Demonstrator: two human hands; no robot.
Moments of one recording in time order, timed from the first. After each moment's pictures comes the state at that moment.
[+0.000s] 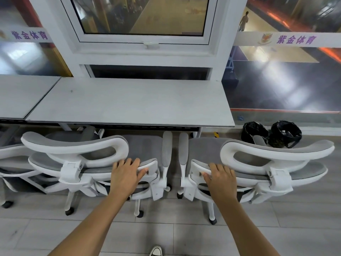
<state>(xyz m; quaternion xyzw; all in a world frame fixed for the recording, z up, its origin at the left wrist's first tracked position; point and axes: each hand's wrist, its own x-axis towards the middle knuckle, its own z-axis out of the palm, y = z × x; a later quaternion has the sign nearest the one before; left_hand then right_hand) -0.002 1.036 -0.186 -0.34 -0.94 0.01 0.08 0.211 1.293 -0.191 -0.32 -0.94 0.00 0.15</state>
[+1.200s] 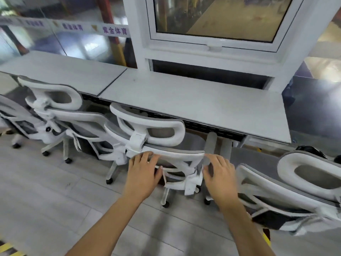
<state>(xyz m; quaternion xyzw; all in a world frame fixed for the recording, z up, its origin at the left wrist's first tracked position) 0.063 0.909 -0.120 -0.23 -0.96 -0.11 0.09 0.148 1.151 -0.139 -0.15 -0.94 0.23 0.18</state>
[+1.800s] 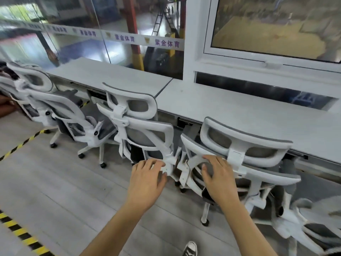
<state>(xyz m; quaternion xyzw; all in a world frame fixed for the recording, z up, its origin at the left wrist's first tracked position) -0.038 0.590 -0.091 -0.21 -0.96 -0.17 0.11 -0.001 0.828 -0.109 -0.08 -0.94 0.28 0.20</state>
